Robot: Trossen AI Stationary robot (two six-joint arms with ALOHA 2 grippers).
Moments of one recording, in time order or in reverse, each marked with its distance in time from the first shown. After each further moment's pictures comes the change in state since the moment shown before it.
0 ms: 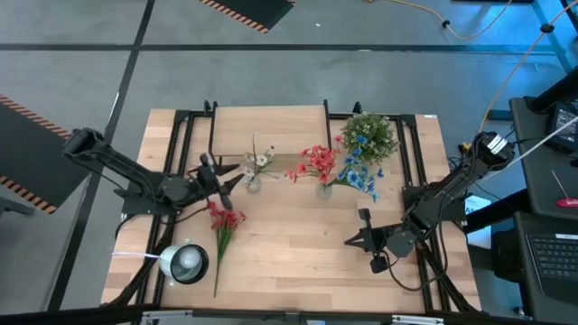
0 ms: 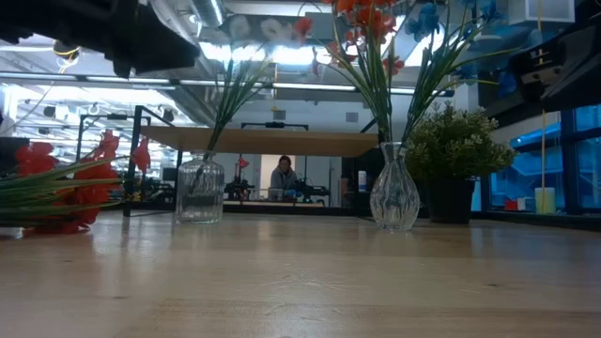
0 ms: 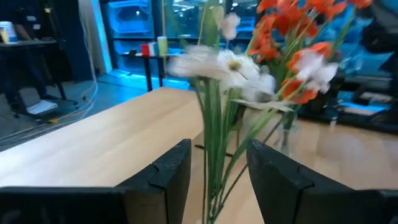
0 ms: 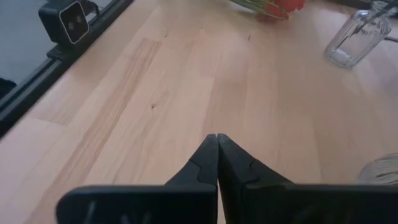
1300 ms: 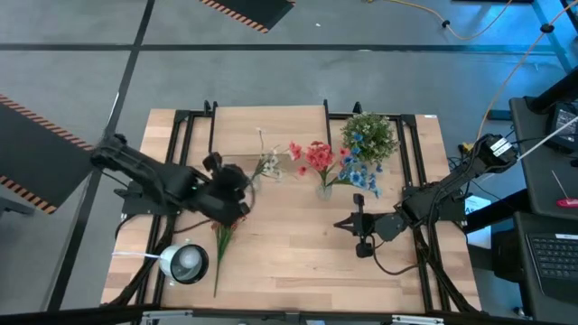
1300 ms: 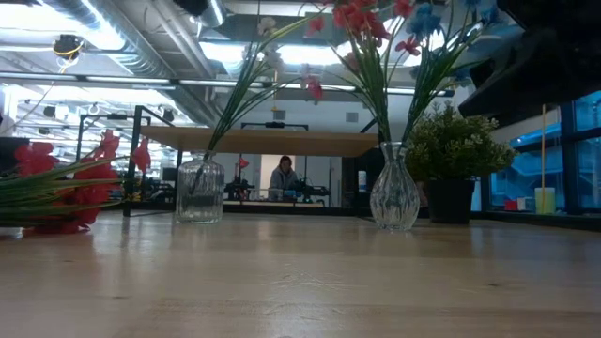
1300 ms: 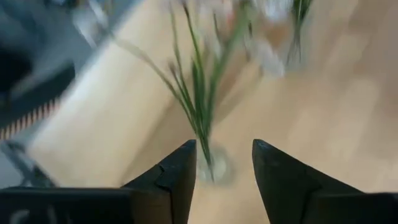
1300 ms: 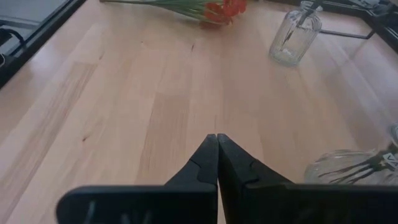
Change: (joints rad) left arm -0.029 0.582 1.184 -1.777 0.193 -0.718; right arm -0.183 0.000 0.000 0.059 -0.003 -0.028
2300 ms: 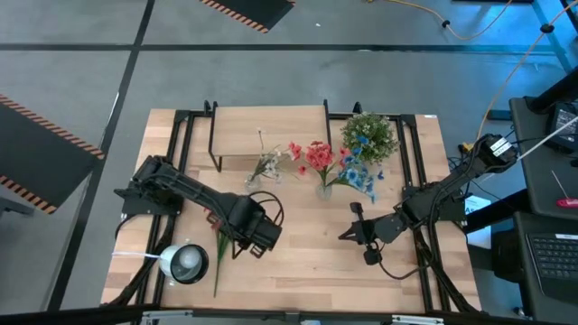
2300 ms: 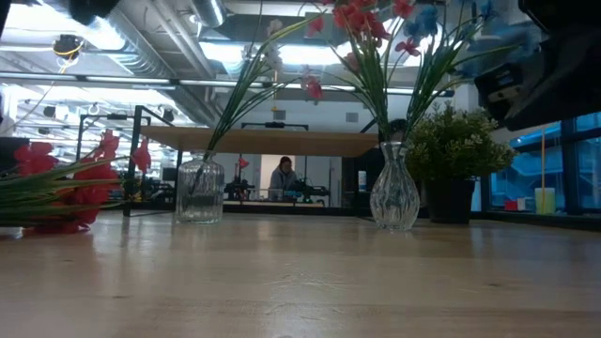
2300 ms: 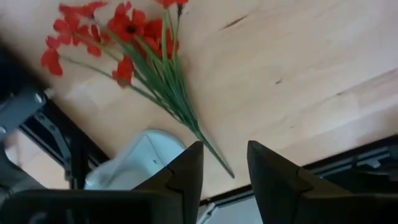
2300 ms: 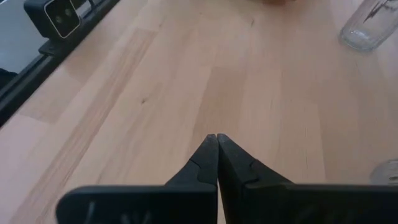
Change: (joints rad) left arm 0.011 0.470 0.343 -0.283 0.903 -0.640; right arm 0.012 0.000 0.000 -0.058 -0.212 -0.025
